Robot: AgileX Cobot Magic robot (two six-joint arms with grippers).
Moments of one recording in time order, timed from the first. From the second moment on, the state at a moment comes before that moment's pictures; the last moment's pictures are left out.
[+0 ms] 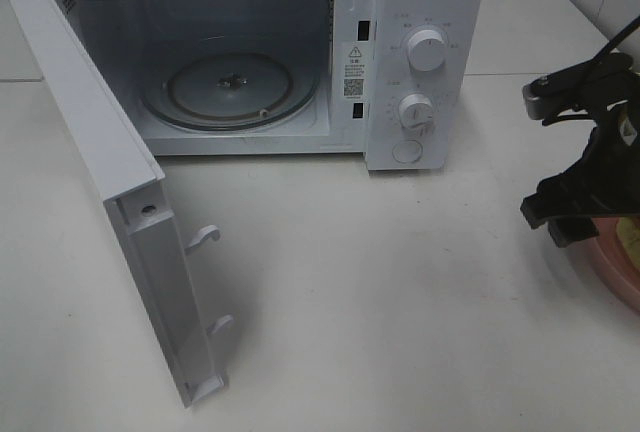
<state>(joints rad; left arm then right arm) 0.01 0.00 -0.52 -0.05 1.08 -0.02 0.32 1.50 -0.80 -0.43 0.67 0.37</state>
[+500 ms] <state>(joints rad) 0.01 0.00 -0.52 -0.05 1.08 -0.02 0.32 1.19 -0.80 -0.17 0.84 0.21</state>
